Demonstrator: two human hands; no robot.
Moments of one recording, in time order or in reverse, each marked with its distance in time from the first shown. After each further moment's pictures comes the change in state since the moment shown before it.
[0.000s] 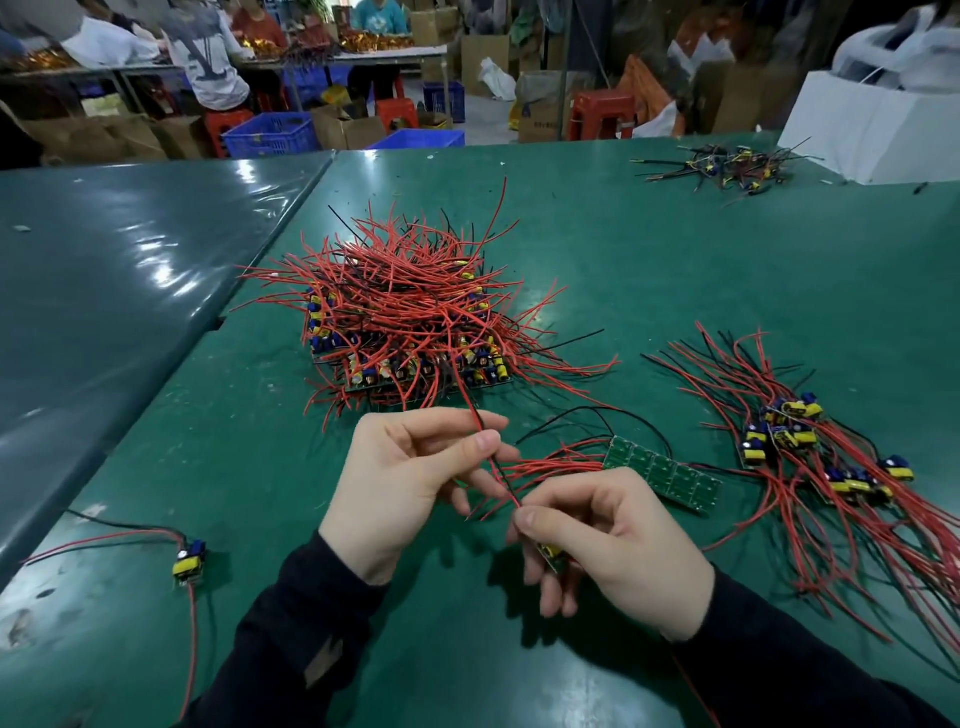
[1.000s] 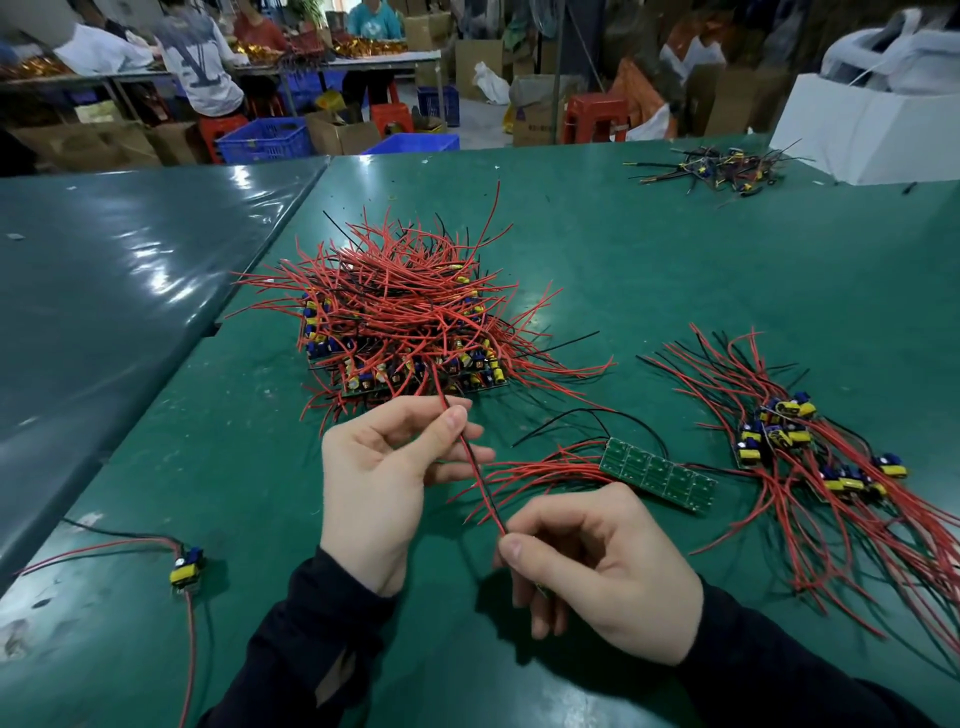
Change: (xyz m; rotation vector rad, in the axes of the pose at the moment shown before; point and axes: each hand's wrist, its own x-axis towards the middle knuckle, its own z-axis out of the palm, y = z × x) left_hand -0.002 -0.001 0.007 -0.146 0.264 0.111; right_hand -0.007 0.006 0.006 -0.143 -0.042 -0.181
